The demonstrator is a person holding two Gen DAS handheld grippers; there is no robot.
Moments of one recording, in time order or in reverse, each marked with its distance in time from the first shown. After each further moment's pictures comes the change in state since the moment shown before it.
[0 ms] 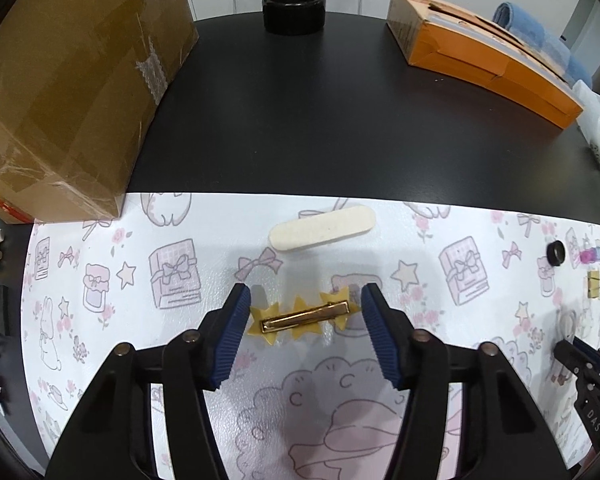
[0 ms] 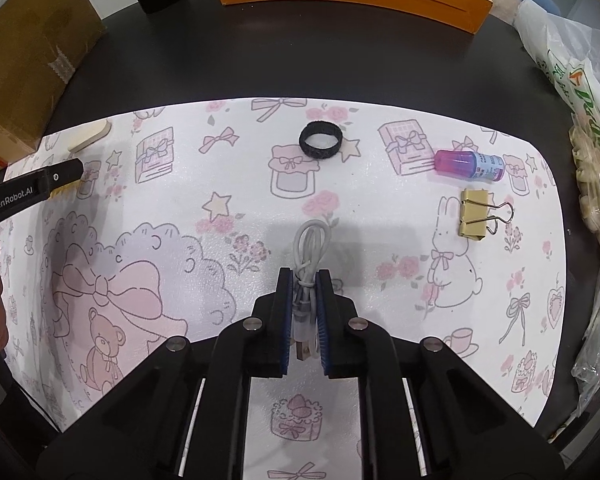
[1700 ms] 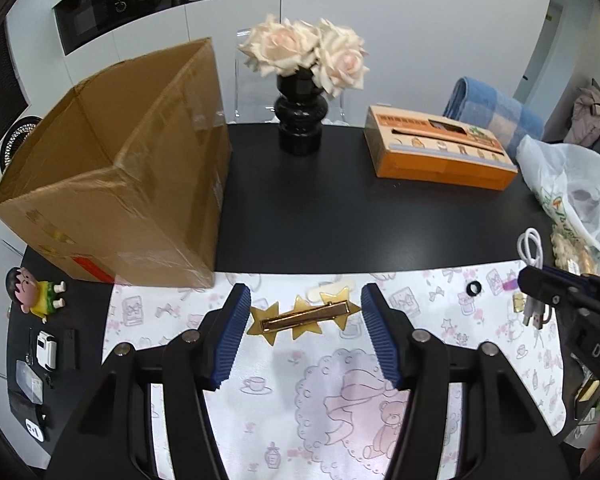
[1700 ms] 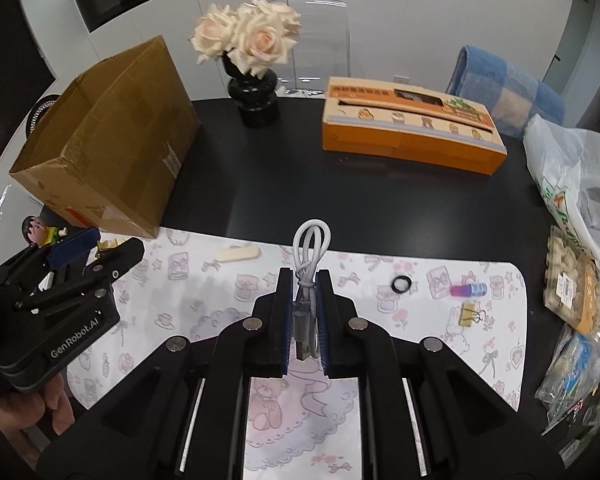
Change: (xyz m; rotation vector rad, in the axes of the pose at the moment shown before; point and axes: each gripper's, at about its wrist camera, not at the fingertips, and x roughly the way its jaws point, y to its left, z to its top) left arm -0.154 0.044 0.022 0.026 -0.209 -0.063; right arm -0.157 0.112 0.084 -0.074 -0.226 0.061
